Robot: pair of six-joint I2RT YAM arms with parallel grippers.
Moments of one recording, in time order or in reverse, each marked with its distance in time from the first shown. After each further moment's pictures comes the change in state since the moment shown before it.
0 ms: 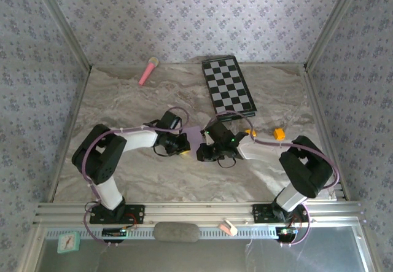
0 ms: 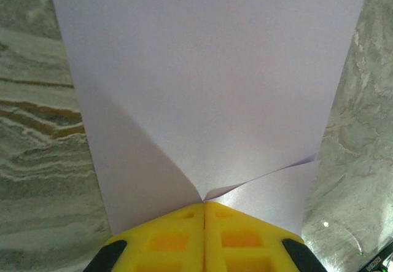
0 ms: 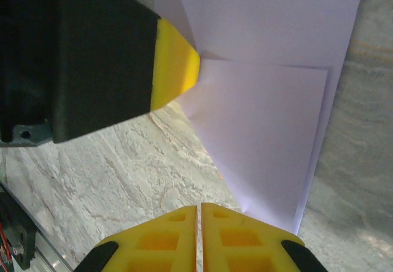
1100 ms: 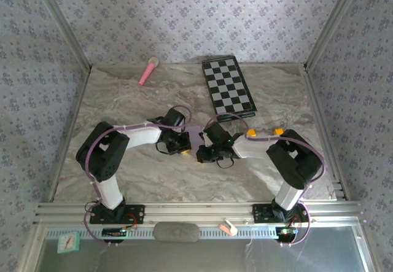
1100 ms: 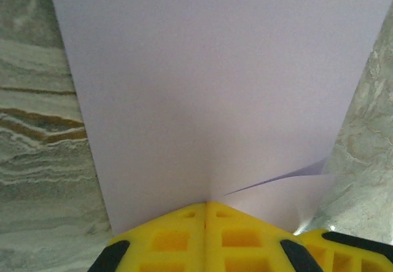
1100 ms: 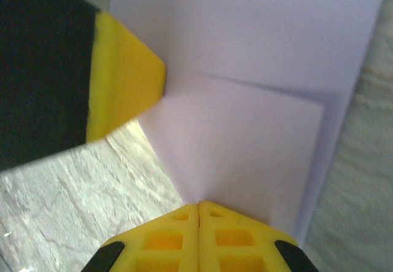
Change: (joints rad) left arm -0.017 0.043 0.084 -0.113 -0.036 -0.005; right arm -0.007 0.099 -0.030 0.086 -0.008 -0.064
